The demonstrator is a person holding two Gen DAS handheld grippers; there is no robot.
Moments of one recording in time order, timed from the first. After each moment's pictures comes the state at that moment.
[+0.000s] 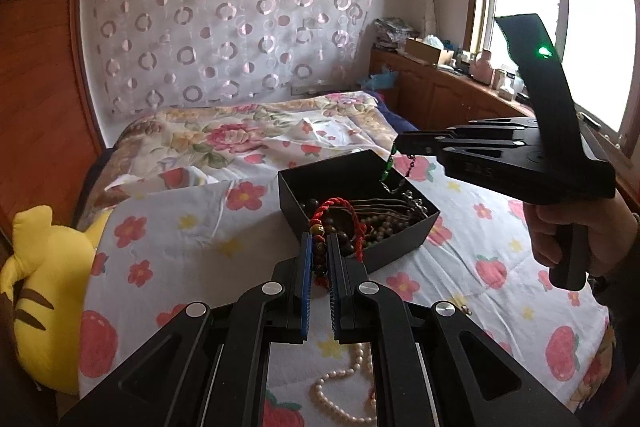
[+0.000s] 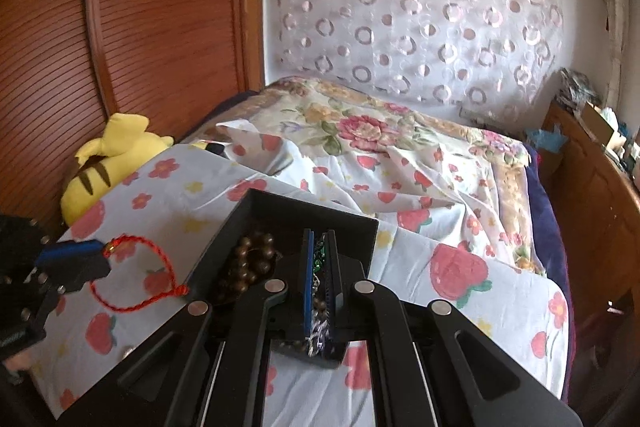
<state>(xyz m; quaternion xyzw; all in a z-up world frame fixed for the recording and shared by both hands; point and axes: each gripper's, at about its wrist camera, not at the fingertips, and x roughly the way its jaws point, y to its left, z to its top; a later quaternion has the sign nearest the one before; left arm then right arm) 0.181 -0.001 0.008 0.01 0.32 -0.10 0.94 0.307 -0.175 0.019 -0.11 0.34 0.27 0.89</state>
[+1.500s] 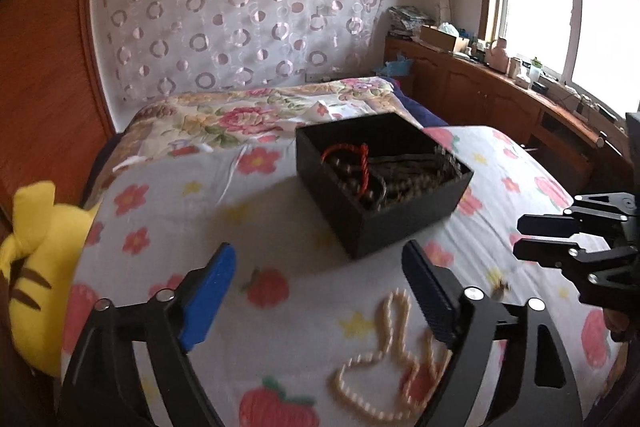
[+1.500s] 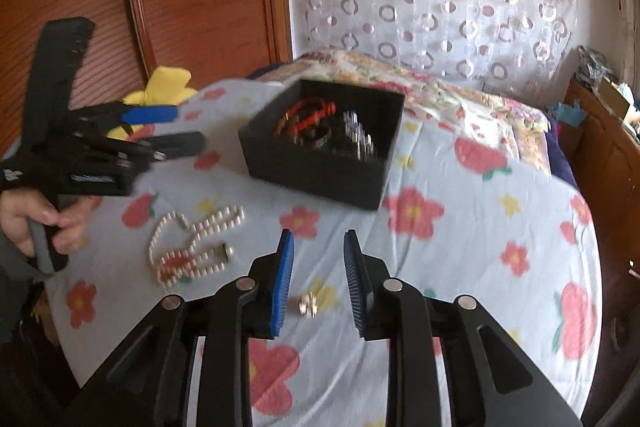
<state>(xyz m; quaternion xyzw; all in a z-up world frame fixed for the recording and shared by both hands) 0.175 0.011 -0.040 0.01 0.34 -0.07 0.94 0.201 -0.228 -0.038 -0.11 0.37 0.32 0.87</state>
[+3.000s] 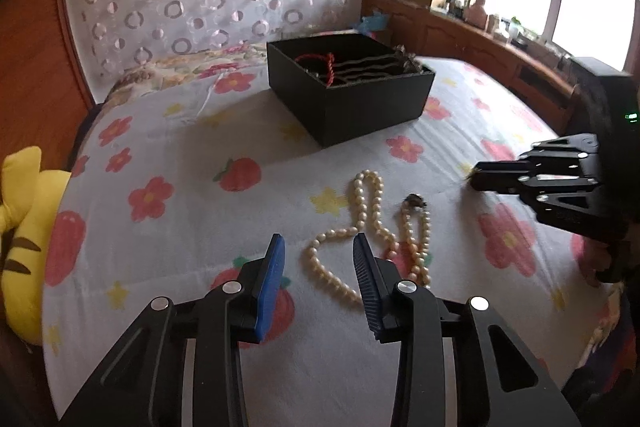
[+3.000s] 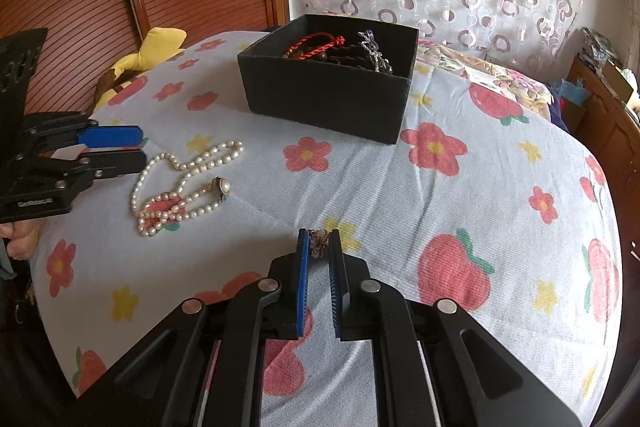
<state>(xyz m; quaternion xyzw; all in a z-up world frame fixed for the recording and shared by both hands) 0.134 0.000 -0.075 0.04 0.41 -0.11 0.90 0.194 -0.222 -0.074 -0.13 0.42 0.31 0.85</state>
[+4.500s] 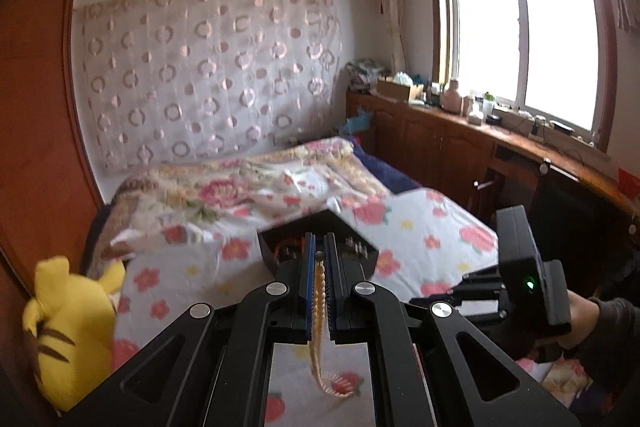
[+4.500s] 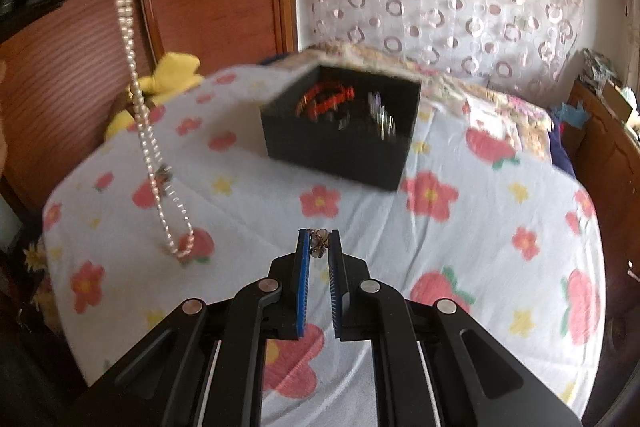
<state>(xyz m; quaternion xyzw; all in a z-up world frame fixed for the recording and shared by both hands) 0.108 -0.023 0.087 0.04 0.23 -0.13 0.96 0.184 -0.221 -0.032 -0.12 0.36 0.33 0.86</state>
